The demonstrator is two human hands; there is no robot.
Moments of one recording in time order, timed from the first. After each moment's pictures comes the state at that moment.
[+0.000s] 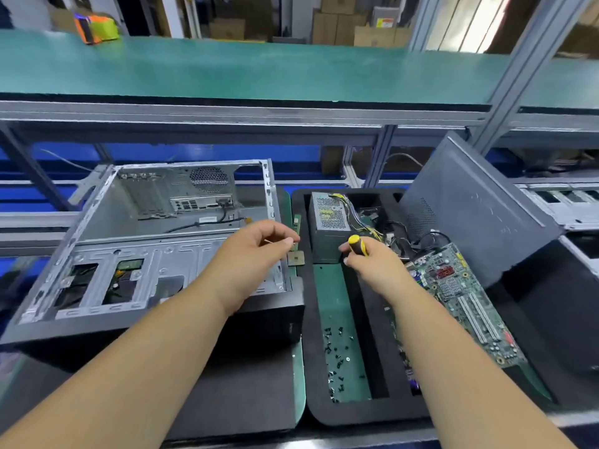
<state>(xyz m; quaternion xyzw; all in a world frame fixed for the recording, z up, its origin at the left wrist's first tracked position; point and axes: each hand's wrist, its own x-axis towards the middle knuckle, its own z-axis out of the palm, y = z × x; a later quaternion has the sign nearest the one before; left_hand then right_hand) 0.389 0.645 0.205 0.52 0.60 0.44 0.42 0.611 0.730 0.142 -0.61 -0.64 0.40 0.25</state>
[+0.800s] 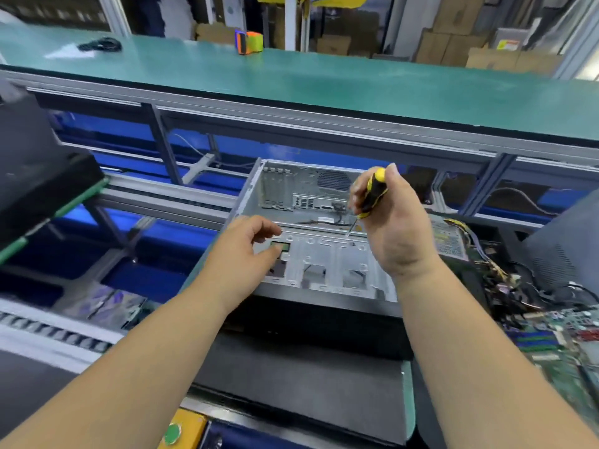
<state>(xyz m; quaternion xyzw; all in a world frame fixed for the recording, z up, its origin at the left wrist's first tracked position) 0.198 0.555 0.192 0.51 0.71 0.45 0.17 0.381 0.675 0.237 -0.16 -0.56 0.66 0.48</state>
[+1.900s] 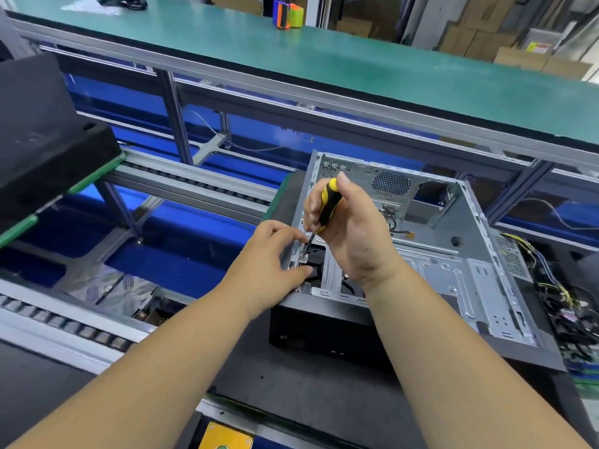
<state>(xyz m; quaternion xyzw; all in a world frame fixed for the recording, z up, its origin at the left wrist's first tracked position) 0.091 0.548 0.137 0.57 0.71 0.38 0.18 0.213 0.640 0.205 -0.15 -0.58 0.73 0.33</state>
